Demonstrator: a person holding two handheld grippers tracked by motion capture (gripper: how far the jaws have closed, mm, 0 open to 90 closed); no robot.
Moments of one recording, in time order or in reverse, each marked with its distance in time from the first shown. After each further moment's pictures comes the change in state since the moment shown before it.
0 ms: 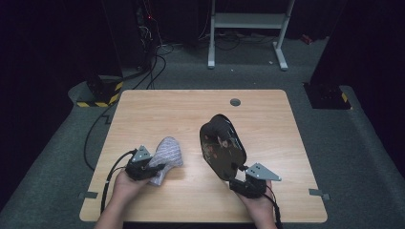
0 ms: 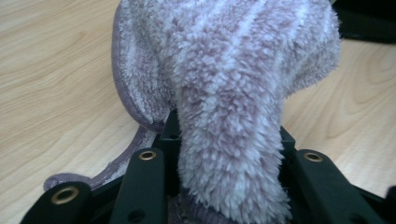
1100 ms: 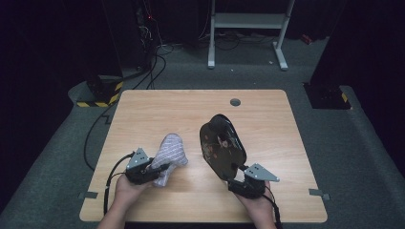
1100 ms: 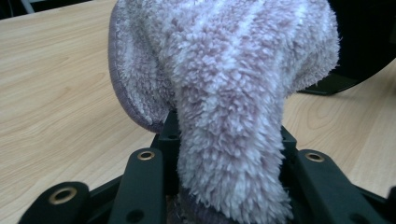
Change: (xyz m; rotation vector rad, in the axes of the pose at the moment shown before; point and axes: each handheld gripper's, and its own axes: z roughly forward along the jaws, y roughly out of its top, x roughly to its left) left arm -0.021 0.008 -0.015 -0.190 -0.040 -0.013; right arm 0.001 -0.002 0.002 0.005 -0.031 -0.011
